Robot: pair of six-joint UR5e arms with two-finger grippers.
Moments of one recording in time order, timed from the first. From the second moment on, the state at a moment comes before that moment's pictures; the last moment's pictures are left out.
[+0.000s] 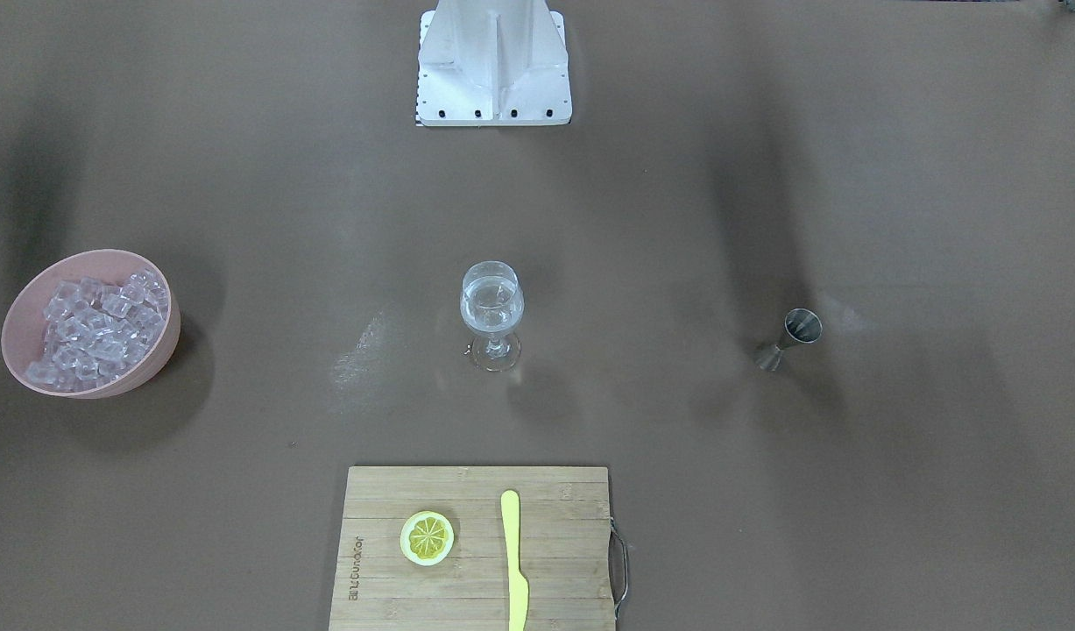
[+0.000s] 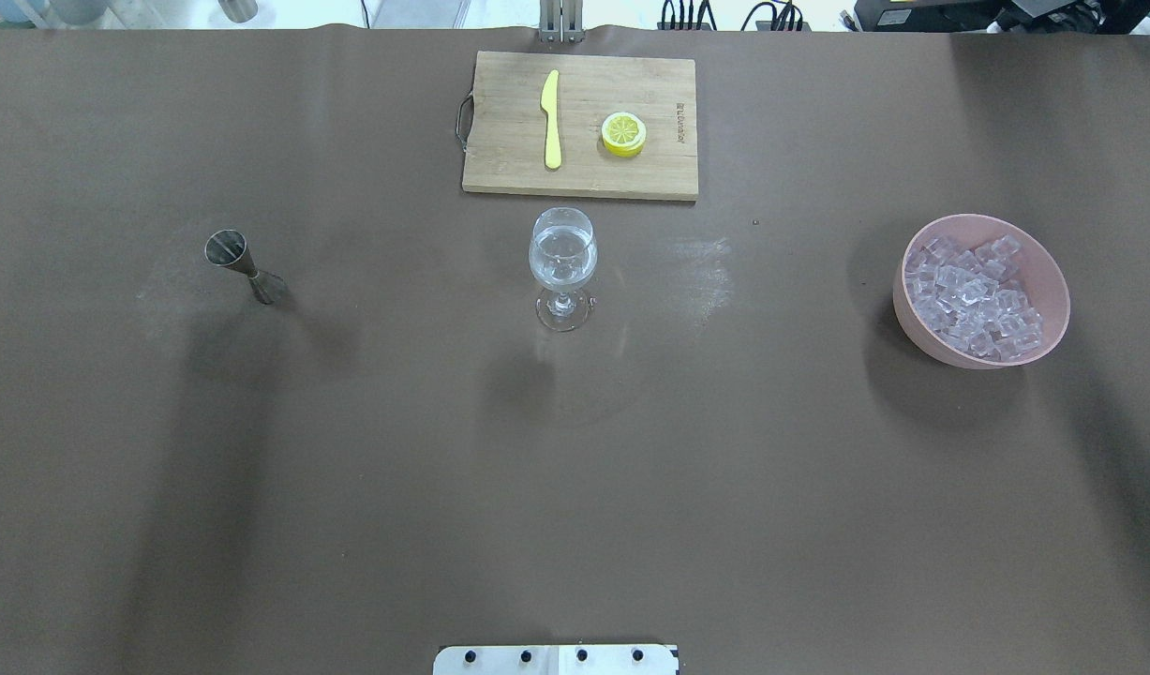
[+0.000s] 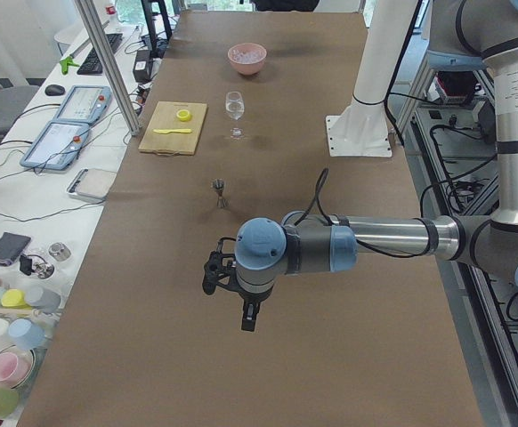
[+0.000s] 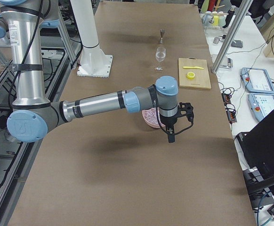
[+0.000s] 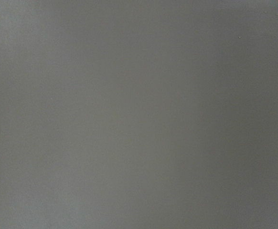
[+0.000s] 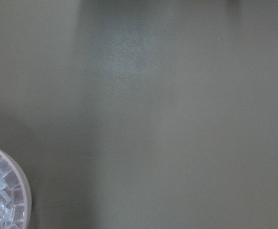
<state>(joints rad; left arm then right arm) -1.73 -1.35 -1.80 -1.57 -2.41 0.26 1.49 -1.54 1.78 -1.52 2.20 0.17</state>
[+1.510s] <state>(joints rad) -1.73 -1.34 -1.80 -1.68 -2.37 0.26 0.90 -1.49 1.89 -1.39 1.88 0.84</state>
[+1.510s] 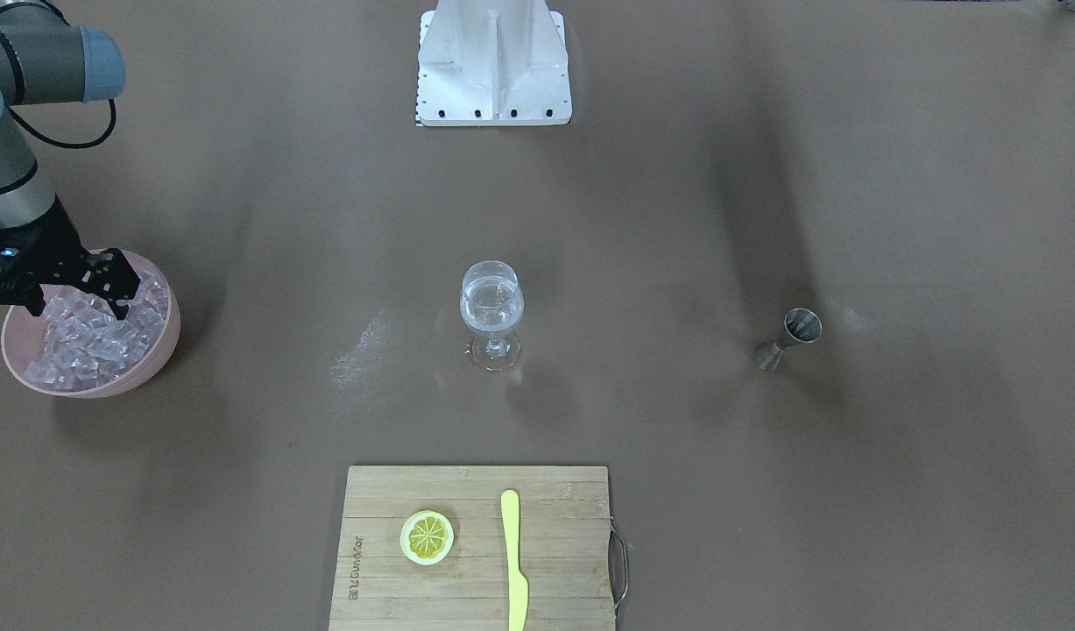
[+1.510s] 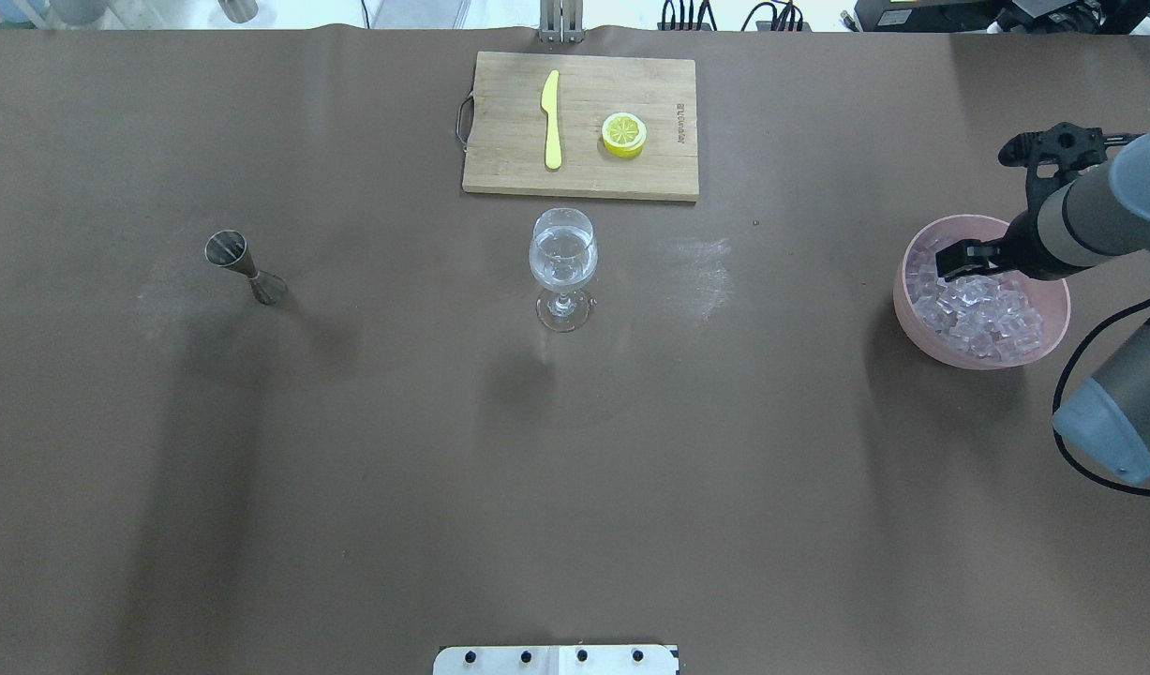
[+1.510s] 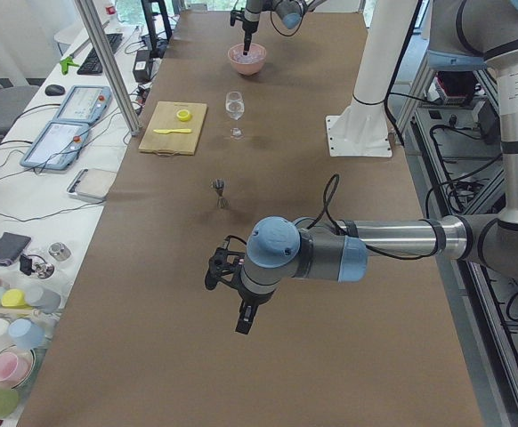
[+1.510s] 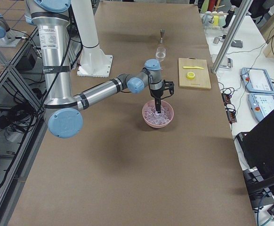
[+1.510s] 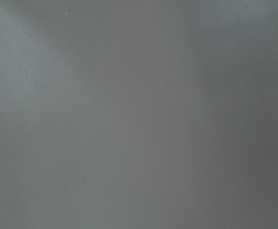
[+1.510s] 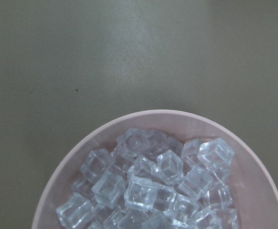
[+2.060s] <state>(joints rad) -1.73 -1.34 -1.80 -1.68 -2.37 0.26 0.88 -1.50 1.87 -1.39 1.85 0.75</state>
